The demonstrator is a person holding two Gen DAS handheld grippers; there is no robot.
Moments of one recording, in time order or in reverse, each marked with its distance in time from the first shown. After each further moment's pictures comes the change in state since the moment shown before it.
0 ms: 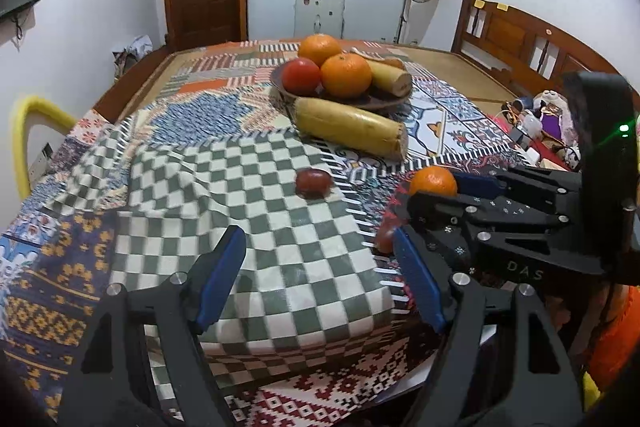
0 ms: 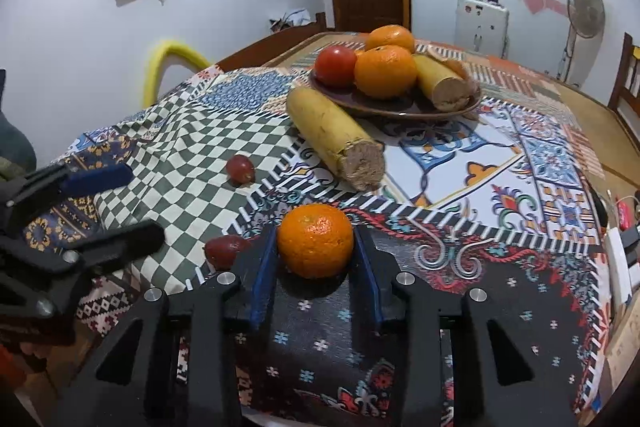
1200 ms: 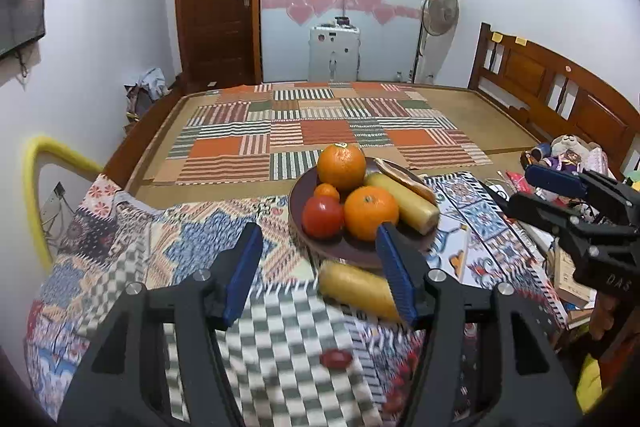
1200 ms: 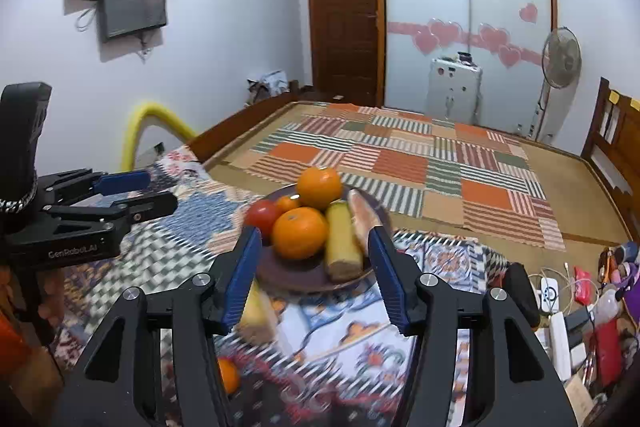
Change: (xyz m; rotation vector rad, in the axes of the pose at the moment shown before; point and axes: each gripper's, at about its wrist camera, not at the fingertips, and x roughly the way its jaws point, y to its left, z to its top) left arm -0.006 0.009 0.139 -0.007 -0.106 0.069; right arm -0.070 -0.037 0.104 -0.045 -0.184 -0.087
